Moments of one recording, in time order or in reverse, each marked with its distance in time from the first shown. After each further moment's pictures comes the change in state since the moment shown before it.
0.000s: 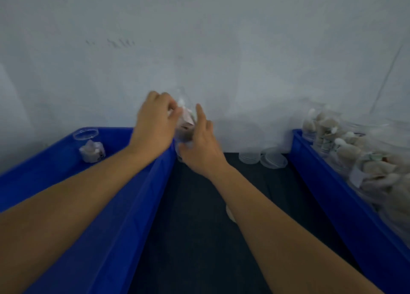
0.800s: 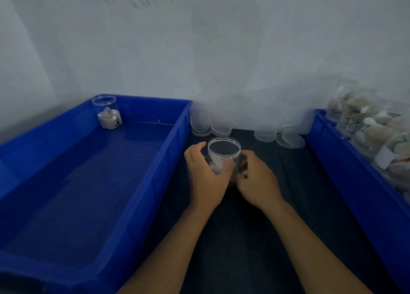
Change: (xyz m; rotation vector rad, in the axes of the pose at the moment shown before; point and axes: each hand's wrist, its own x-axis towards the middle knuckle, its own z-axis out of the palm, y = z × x) left_hand -0.188 0.030 0.106 -0.513 0.029 -0.490; right_hand -0.121 0.104 -0.014 -0.226 -0.113 0.241
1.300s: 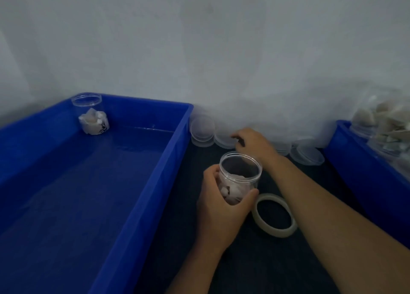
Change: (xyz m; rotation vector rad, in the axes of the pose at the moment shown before) left_hand 0.013 -0.031 0.024 -0.194 -0.113 -0.072; right_hand 0.192 0.011 0.016 -0.277 -0.136 -0.187
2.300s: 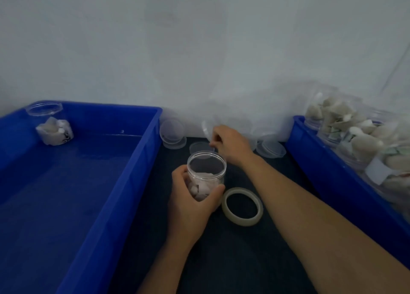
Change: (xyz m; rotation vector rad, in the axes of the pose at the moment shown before) left_hand 0.002 0.000 -0.002 -0.032 -0.054 -0.029; right_hand -0.008 0.020 -0.005 0.055 0.153 0.010
